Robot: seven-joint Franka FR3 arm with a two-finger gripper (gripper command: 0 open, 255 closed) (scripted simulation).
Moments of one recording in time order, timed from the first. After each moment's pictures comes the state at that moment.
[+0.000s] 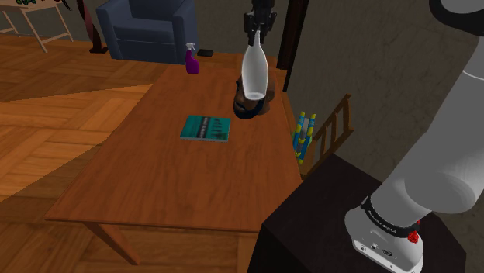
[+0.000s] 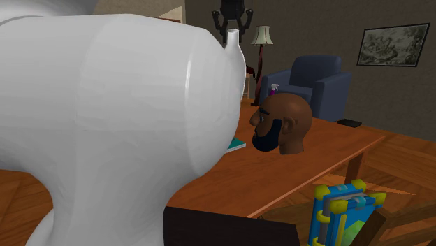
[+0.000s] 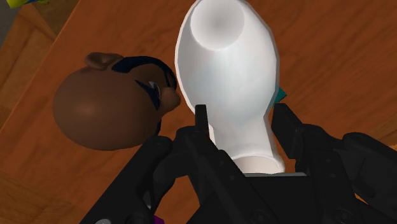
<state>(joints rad) 0.03 0.15 -0.12 -1.50 0.02 1.74 -0.08</state>
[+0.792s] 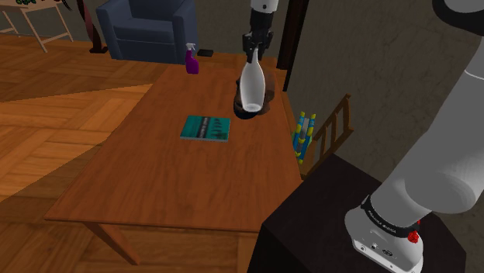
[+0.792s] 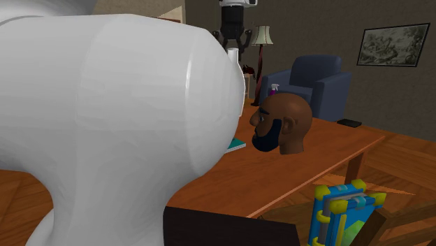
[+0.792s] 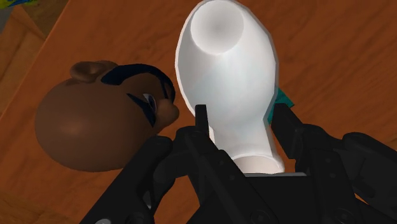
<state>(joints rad) 0.03 0.14 -0.12 -1.67 0.02 1.90 -0.08</state>
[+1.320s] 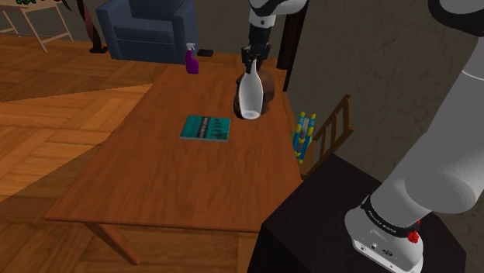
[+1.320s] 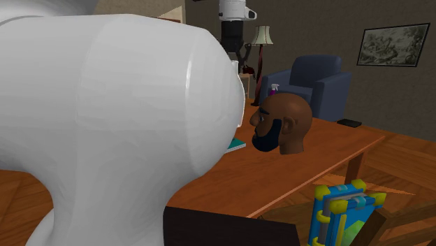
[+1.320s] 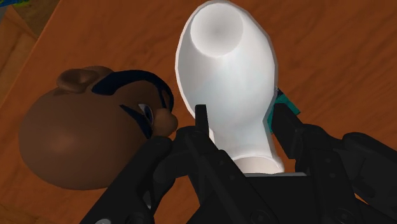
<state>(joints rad) 0.03 0.16 -0.12 -1.76 0.03 2.01 -0.09</state>
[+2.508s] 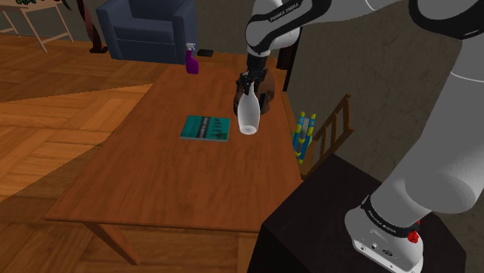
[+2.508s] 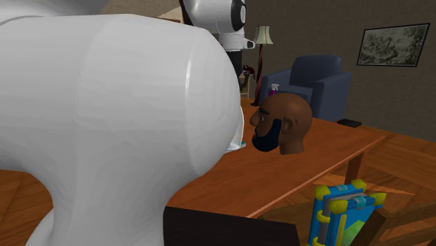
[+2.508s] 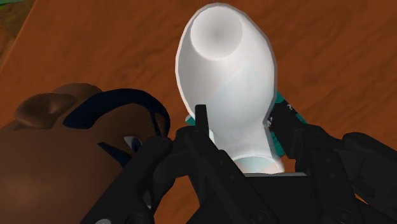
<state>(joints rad) 0.03 0.23 -0.12 -1.92 0.04 2.23 -0.09</state>
